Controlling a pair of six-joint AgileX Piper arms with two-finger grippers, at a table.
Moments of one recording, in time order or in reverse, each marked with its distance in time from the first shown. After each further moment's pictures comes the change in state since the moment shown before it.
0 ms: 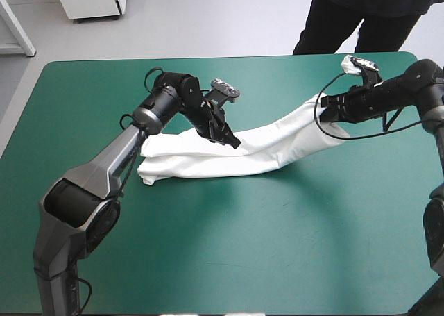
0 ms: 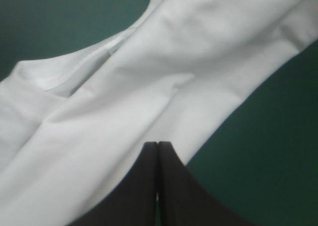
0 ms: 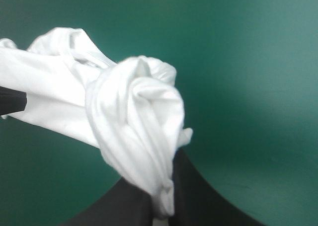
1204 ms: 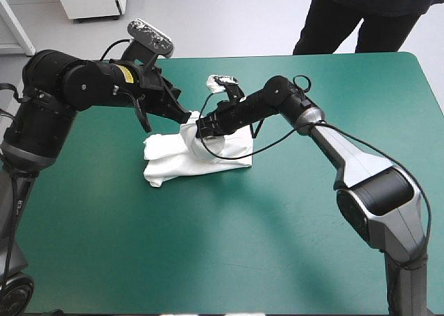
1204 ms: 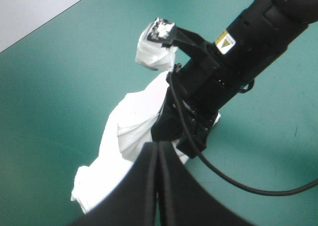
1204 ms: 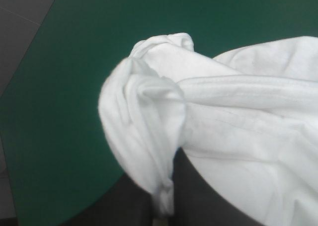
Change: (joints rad) left arm 0.018 -0.496 -0.007 0.165 0.042 -0.093; right arm 0.591 0.339 -0.278 0.203 -0.221 -0.034
